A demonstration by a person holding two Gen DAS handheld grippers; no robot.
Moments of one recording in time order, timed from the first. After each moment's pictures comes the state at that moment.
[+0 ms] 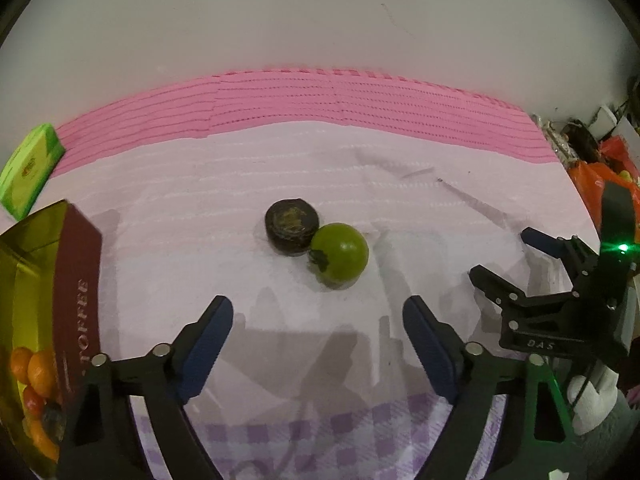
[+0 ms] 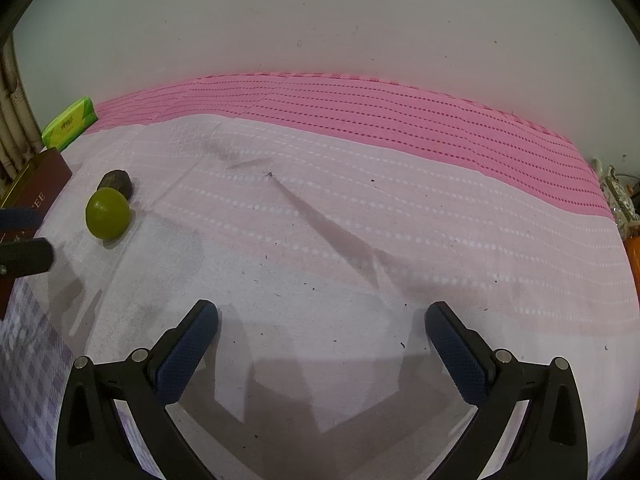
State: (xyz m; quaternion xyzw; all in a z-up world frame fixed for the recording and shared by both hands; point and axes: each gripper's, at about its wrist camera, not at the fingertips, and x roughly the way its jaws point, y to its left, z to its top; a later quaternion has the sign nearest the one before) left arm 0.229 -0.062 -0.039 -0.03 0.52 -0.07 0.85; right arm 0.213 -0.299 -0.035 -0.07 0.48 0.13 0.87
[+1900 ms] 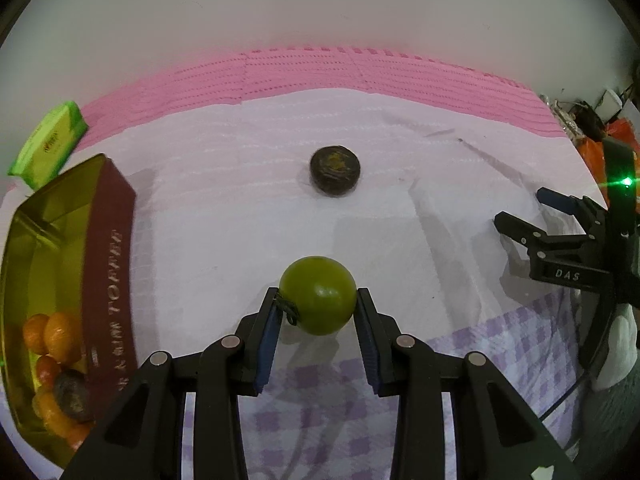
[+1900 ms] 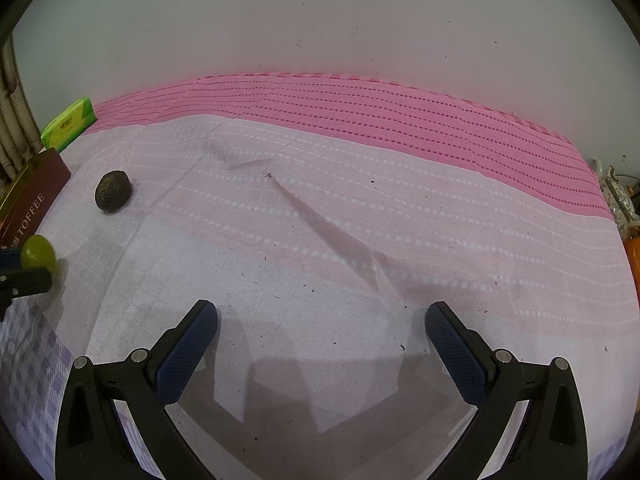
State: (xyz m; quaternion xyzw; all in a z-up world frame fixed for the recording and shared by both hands) left arm 0.187 -0.038 -0.045 0.00 0.53 -0.04 0.85; right arm 0.212 -0.298 -0.036 -0.07 0.48 0.12 0.87
